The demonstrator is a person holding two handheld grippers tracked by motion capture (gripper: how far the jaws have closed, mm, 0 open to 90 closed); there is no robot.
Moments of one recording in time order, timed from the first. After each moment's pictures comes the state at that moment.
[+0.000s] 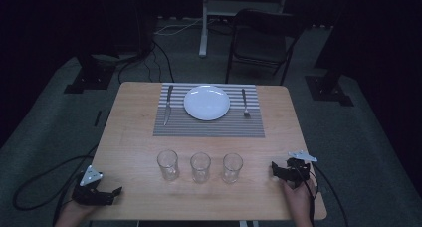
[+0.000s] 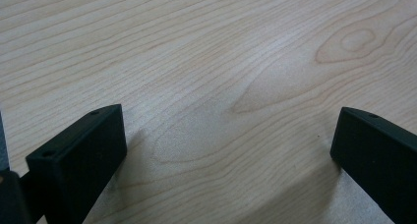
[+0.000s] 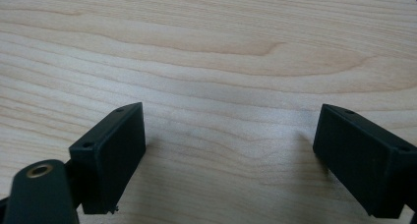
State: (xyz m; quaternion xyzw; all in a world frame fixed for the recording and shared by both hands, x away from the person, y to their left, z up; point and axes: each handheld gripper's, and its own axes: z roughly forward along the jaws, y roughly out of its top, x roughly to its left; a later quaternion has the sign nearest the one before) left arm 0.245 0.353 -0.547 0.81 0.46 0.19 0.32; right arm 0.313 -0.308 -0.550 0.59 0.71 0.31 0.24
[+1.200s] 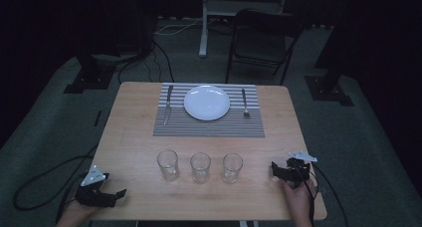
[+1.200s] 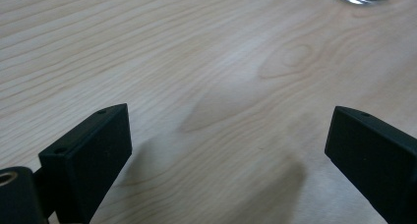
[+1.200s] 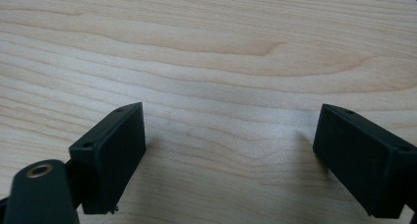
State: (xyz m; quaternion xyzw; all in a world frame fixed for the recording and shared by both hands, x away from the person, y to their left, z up) left arm 0.243 0.339 -0.538 0.82 0.42 0.15 0.35; right arm 0.313 -0.308 -0.550 0.59 0.71 0.31 0.24
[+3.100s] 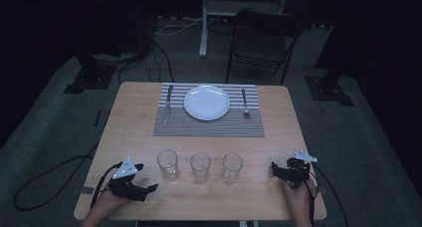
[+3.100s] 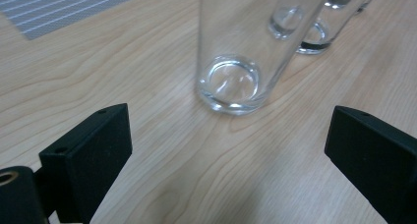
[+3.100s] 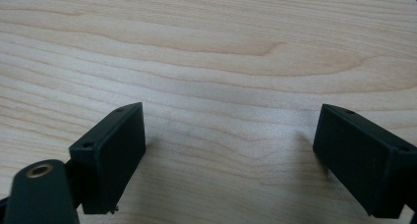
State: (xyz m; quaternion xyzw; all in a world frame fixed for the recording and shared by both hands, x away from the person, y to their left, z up) left arm 0.269 0.248 -0.520 0.84 0.33 0.11 0.42; right arm 0.313 -0.308 -0.550 0.59 0.71 0.31 0.24
